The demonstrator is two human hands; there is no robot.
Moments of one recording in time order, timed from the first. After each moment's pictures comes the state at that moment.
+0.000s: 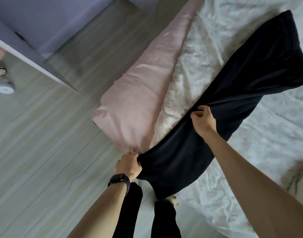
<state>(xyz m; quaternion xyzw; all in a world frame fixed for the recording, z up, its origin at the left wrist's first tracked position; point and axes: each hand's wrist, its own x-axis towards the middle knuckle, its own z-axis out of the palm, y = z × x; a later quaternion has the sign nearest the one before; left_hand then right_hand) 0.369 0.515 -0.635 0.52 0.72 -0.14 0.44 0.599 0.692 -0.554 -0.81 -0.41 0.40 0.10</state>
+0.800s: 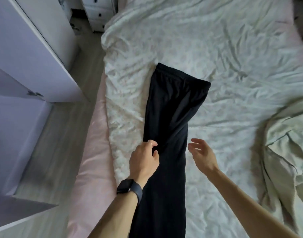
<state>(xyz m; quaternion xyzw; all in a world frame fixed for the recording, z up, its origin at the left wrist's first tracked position) 0.561 0.768 -0.472 0.77 0.54 0.06 0.32 0.759 0.677 -0.470 -0.82 -0.22 0.40 0.35</state>
